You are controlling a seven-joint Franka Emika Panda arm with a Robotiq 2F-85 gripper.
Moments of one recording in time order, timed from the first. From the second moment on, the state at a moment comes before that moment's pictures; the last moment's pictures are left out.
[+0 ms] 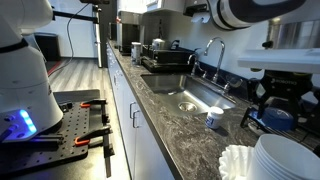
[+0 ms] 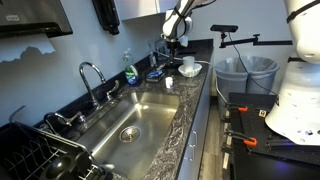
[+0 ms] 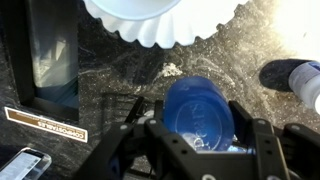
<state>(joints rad) -0.40 0.42 -0.18 -1.90 0.03 2.56 -0.78</state>
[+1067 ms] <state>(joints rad) -0.43 0.72 -0.12 -1.49 0.05 2.50 -0.65</state>
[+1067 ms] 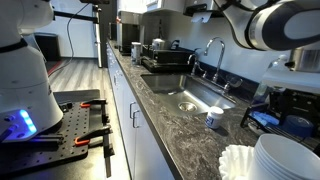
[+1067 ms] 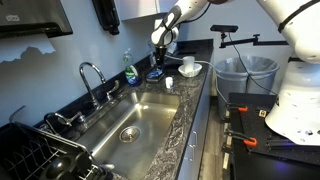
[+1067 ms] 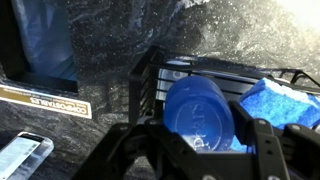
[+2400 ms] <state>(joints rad) -0.47 0.94 -0.06 -1.17 0.05 2.36 -0.62</state>
